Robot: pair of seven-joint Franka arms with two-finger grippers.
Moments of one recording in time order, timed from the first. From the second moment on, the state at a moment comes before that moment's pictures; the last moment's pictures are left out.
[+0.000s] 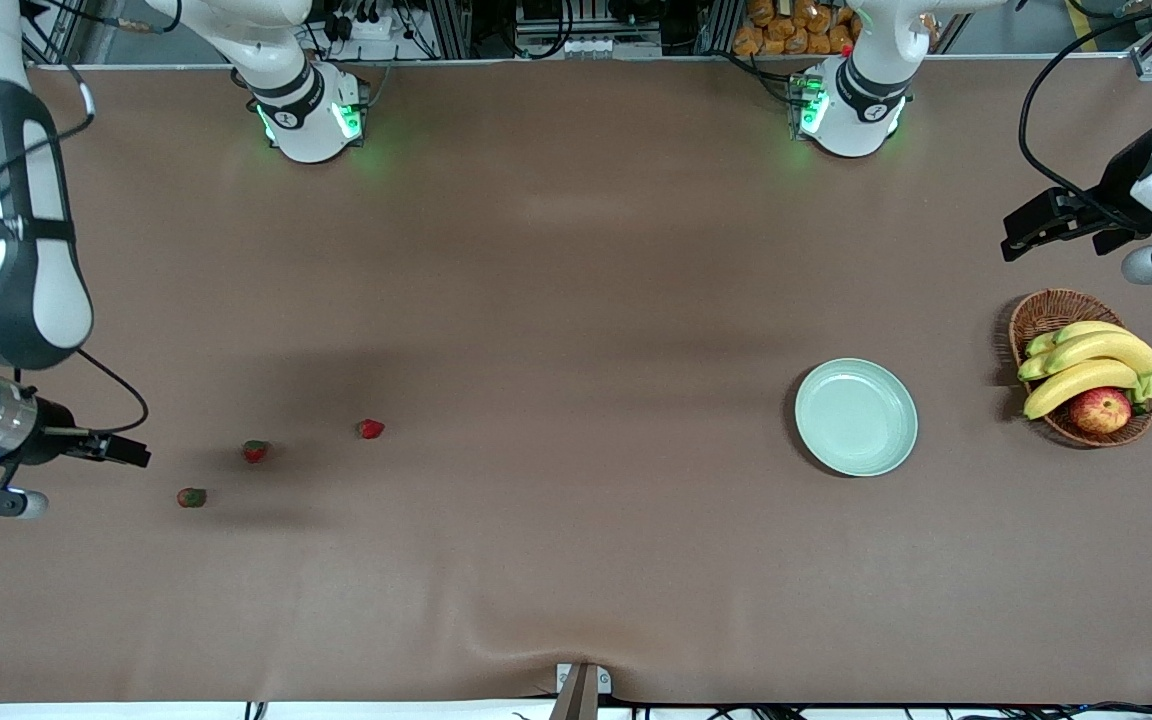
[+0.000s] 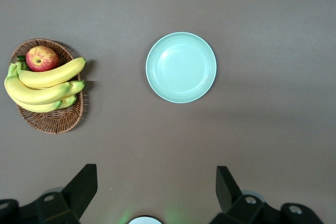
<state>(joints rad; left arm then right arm) 0.01 0.04 -0.13 -1.47 0.00 1.45 -0.17 -0.15 0.53 0.02 -1.50 0.00 2.05 0.02</state>
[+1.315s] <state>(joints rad) -0.01 0.13 -0.13 -1.48 0.00 1.53 -0.17 -0.17 0.80 0.02 -1.50 0.00 2.37 -0.10</state>
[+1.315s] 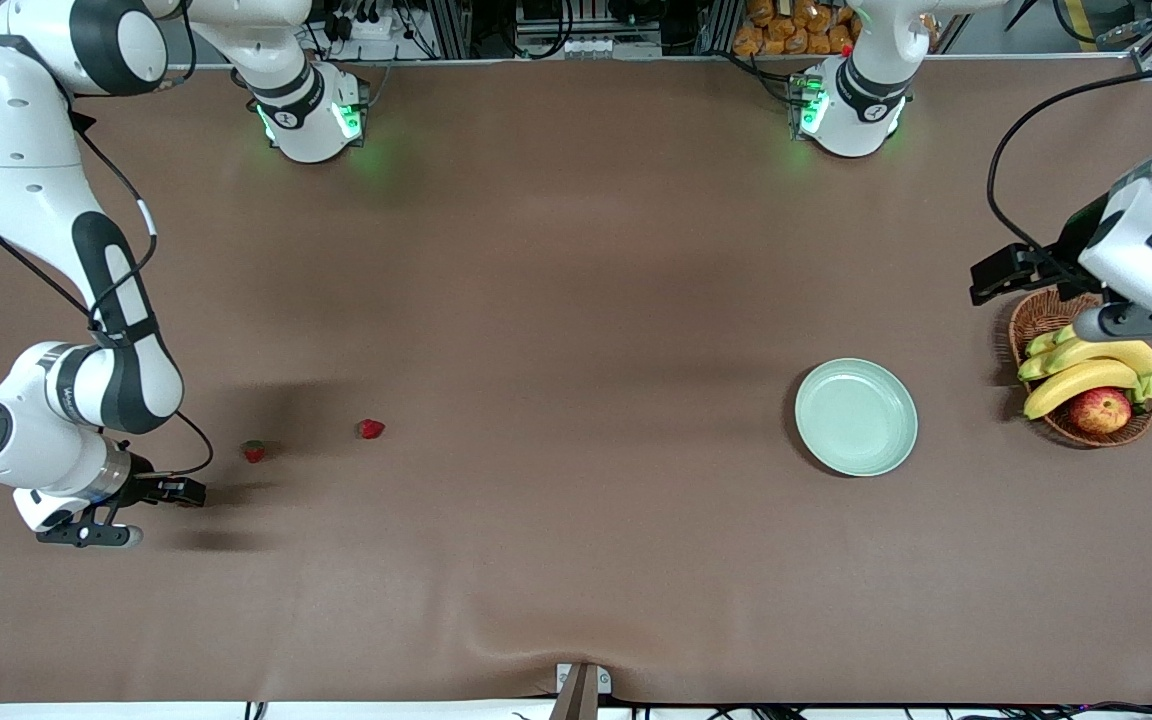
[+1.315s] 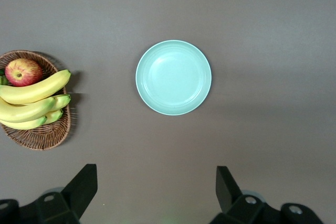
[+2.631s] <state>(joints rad) -0.09 0.14 -0.14 -1.48 0.00 1.53 -0.26 -0.13 0.80 0.07 -1.31 0.04 2.08 -0.04</state>
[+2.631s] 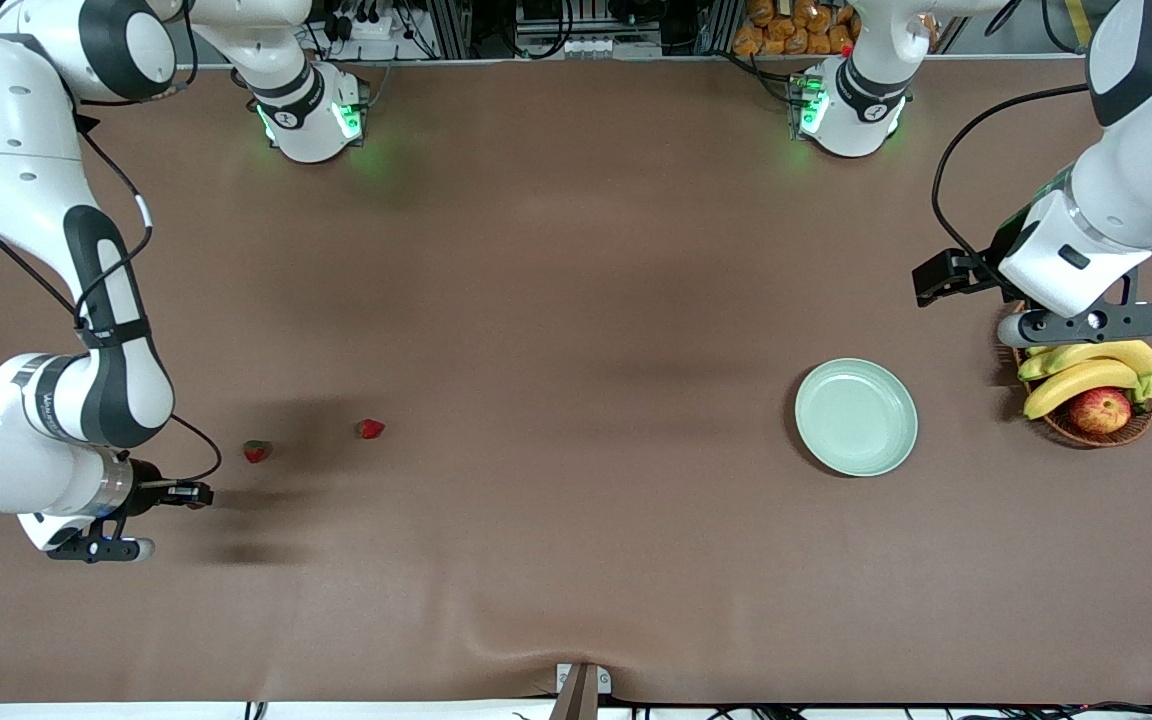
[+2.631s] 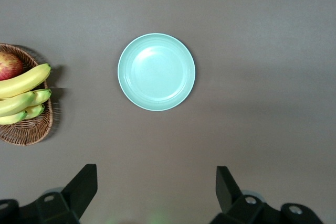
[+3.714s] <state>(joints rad) -0.09 0.17 -0.13 -1.55 0.00 1.55 -0.27 0.26 0.80 0.08 -1.22 0.26 2.09 0.72</state>
